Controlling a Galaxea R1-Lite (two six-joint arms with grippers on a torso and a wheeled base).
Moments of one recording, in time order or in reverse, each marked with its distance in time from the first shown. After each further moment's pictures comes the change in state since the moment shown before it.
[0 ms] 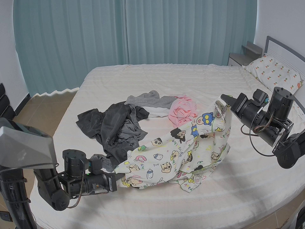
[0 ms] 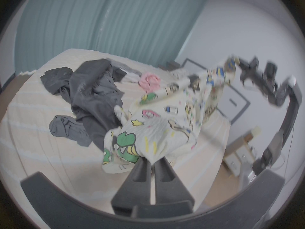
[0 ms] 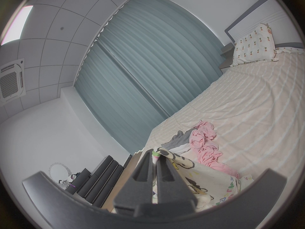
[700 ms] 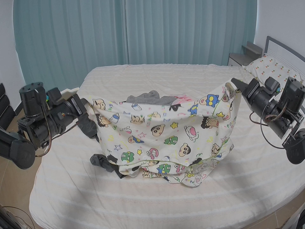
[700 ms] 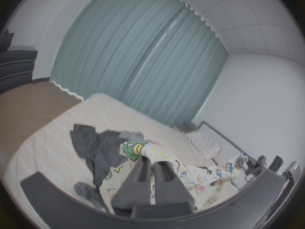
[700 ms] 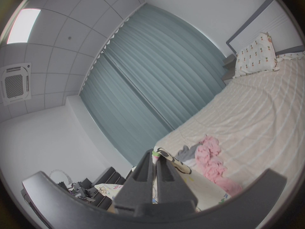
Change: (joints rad) left arm 0.120 -0.467 -0.412 0.426 0.302 -0.206; right arm -0.014 -0.107 -0.060 -0.001 -0.049 0.000
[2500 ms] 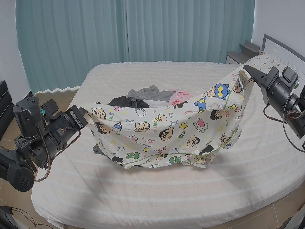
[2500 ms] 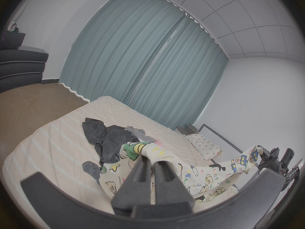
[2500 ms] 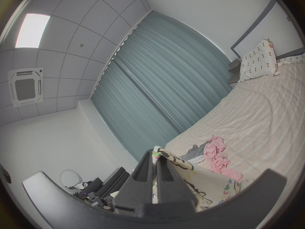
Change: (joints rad) left arm -0.125 -0.075 0.206 -0.100 0.156 -0.019; right arm 0.066 -0.213 0.039 0.136 -0.001 0.000
